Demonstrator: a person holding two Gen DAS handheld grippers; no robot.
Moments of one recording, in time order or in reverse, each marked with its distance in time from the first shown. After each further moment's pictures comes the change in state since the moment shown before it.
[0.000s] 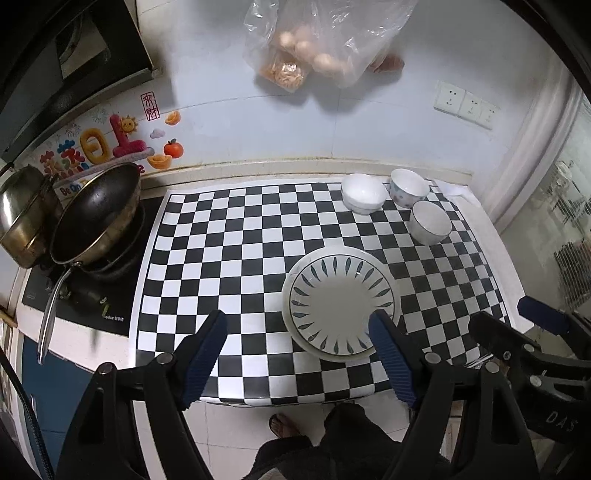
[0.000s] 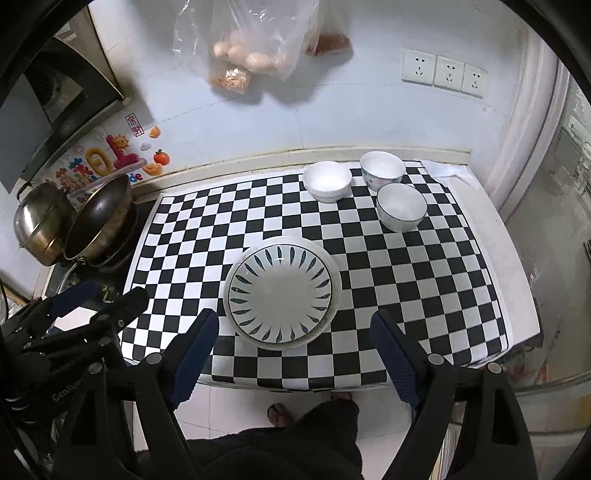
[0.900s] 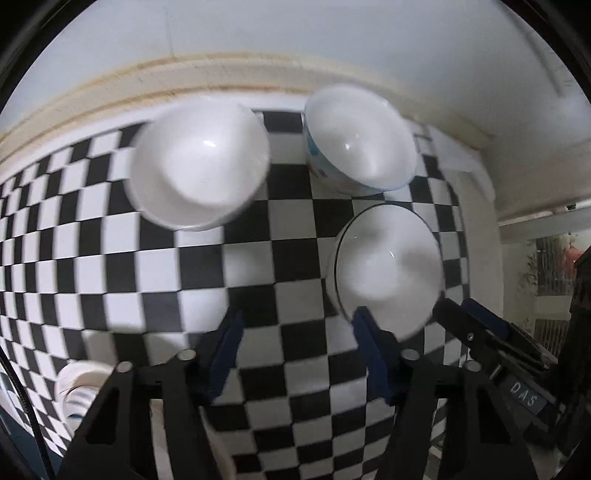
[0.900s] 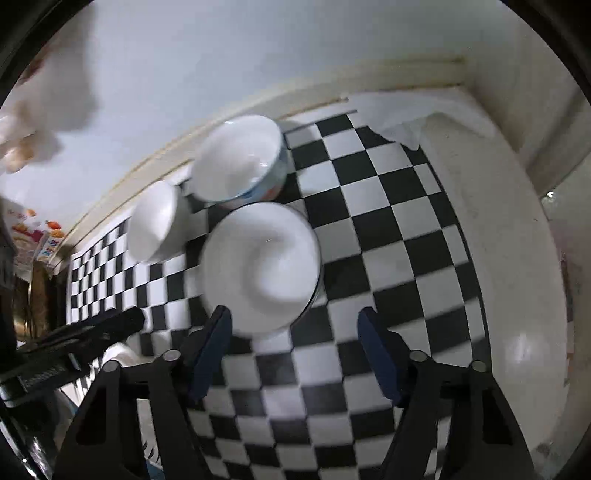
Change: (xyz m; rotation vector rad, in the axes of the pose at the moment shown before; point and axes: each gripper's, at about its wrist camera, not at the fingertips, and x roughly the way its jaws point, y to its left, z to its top) left arm 0.349 -0.202 0.158 -0.069 0.505 -0.201; right arm 0.286 -0.310 0.168 0.237 0.287 0.072
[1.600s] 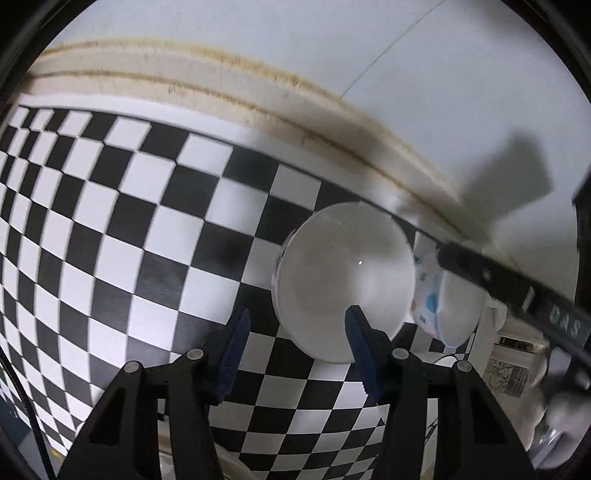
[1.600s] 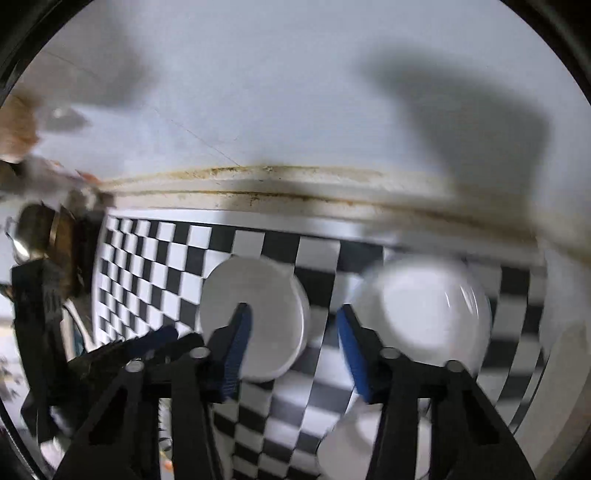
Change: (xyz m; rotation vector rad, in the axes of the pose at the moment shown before) left arm -0.014 0.133 0.062 -0.387 -0.022 -0.079; right arm 0.109 0.180 0.171 -0.398 0.254 0.108
